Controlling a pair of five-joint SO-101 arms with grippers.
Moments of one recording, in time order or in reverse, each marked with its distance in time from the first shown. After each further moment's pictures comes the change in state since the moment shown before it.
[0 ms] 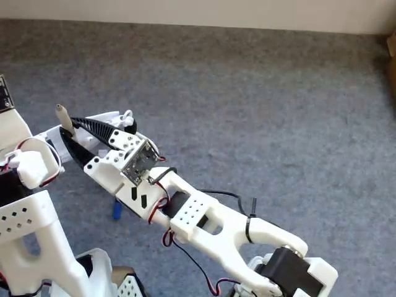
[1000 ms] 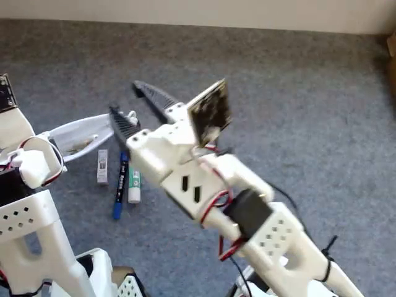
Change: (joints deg) left arm 0.4 0.0 0.0 -0.1 0.0; right arm 9.5 -34.8 -21.8 70.9 -15.4
